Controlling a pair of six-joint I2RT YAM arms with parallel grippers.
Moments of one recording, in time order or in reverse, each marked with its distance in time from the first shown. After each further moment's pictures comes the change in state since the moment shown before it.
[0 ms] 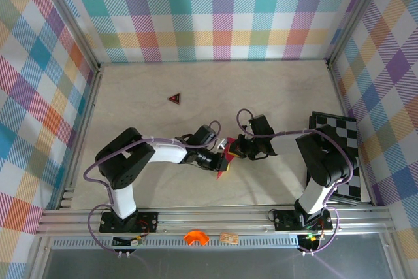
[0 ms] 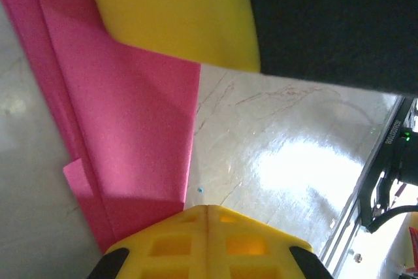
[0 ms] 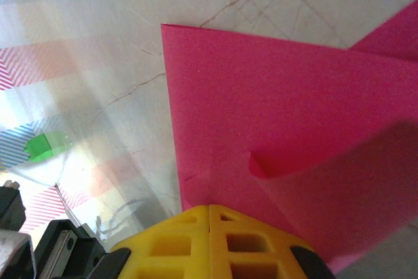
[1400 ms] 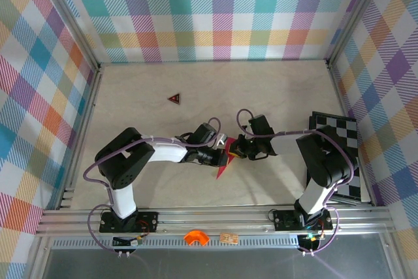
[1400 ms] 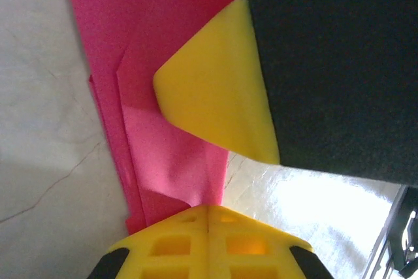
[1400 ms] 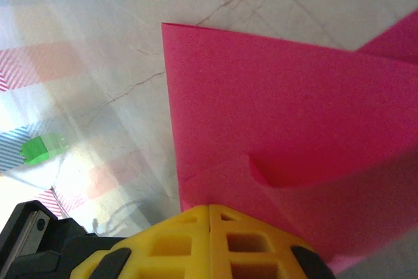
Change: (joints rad) left arm 0.009 0.003 0.010 0.051 -0.124 0.018; right arm 0.005 -0.019 0.003 -0.024 0.020 0.002
